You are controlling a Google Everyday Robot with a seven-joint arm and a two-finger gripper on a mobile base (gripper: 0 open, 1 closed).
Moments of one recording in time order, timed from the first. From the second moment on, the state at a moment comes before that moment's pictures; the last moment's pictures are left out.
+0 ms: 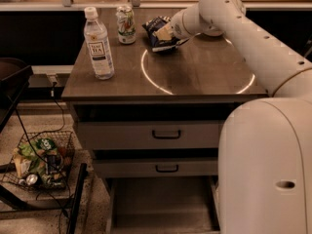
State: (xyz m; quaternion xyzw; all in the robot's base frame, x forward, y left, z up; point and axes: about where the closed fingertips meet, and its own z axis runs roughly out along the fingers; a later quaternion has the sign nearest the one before) arm 0.856 -0.050 0.869 -0.37 0.79 0.13 0.46
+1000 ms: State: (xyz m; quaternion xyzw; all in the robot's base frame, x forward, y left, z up) arm 0.856 -0.050 0.873 -0.37 0.79 0.13 0.46
